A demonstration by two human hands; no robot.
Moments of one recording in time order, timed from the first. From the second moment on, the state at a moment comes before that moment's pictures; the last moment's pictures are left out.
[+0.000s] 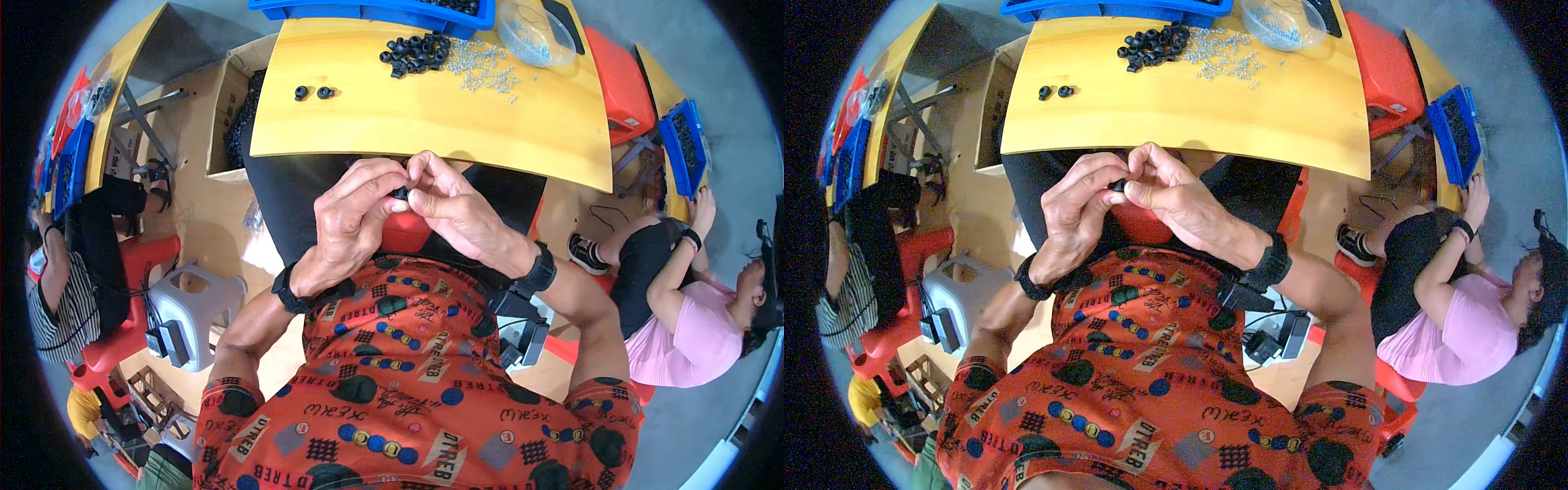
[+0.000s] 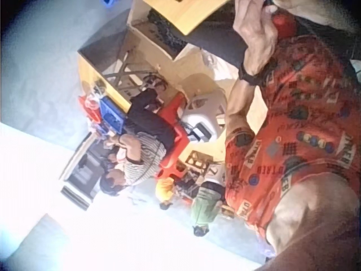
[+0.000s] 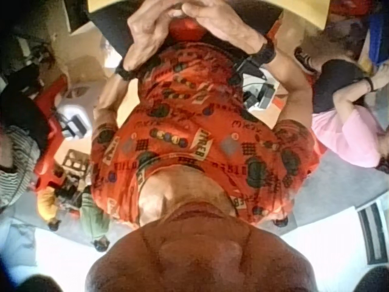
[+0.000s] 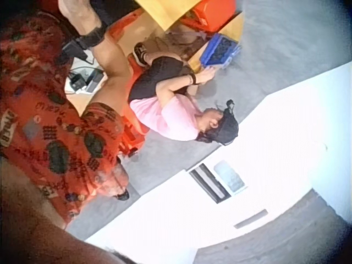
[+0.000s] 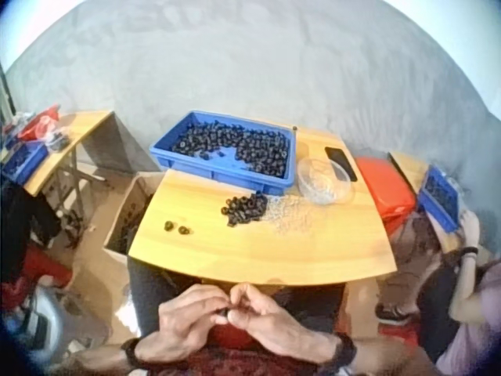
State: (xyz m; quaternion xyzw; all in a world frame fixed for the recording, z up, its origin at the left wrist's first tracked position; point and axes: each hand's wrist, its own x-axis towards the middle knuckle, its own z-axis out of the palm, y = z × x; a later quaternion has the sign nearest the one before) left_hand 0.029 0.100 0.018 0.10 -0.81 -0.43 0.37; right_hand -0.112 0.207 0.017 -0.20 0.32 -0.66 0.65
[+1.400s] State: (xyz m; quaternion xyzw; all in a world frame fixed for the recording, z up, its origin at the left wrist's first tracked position) left_hand 0.051 0.109 0.054 0.00 -0.82 -0.43 0.38; right_hand -0.093 0.224 0.061 -0.27 0.33 -0.64 0.63
